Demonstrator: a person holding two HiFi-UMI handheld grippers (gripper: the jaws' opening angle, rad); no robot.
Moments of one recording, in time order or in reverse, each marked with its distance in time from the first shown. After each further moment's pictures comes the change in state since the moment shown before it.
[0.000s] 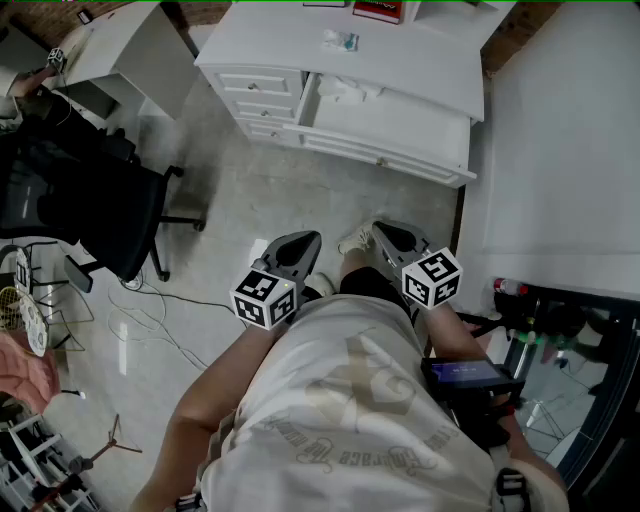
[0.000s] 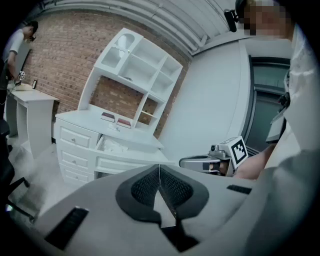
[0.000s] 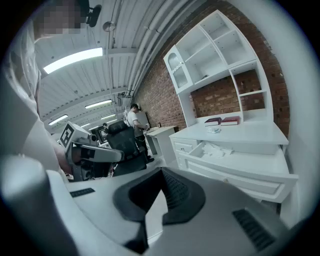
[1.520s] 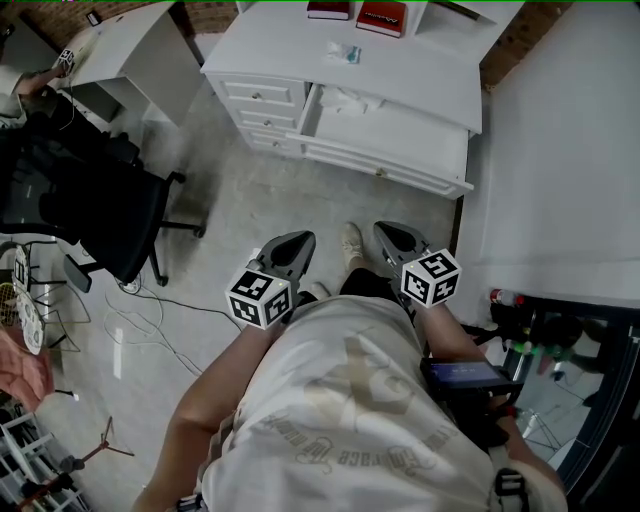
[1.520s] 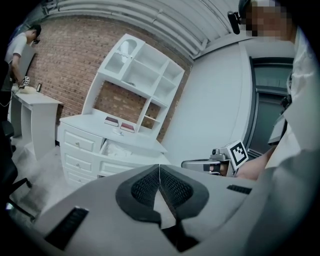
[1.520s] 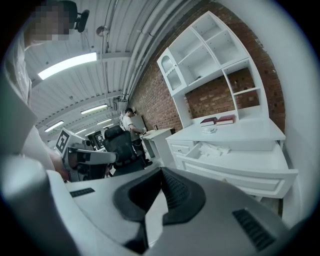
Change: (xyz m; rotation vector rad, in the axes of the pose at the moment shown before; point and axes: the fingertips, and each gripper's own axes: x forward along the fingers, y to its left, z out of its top) left arm -0.009 0.004 0.012 -0.012 -0.043 0.040; right arm -0.003 -0.010 0.007 0.067 -0.023 -0.020
